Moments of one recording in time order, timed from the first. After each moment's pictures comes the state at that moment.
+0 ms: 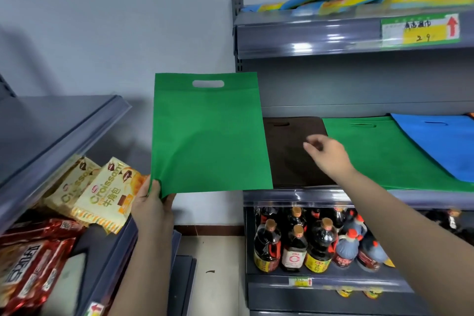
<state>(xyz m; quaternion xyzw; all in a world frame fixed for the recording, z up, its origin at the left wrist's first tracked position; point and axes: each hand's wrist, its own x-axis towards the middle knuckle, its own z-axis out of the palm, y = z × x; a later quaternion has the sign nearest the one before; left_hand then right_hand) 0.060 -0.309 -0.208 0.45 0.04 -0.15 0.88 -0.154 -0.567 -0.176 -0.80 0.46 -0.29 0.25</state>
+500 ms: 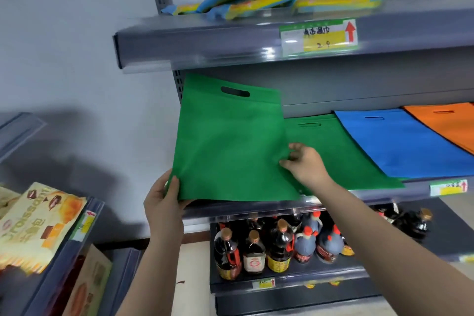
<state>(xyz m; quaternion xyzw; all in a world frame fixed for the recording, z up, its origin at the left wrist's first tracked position) -0.038 -0.417 -0.198 0.55 -0.11 -0.21 0.80 -0.224 -0.591 -0.163 -0.74 0.48 -0.29 0.38</state>
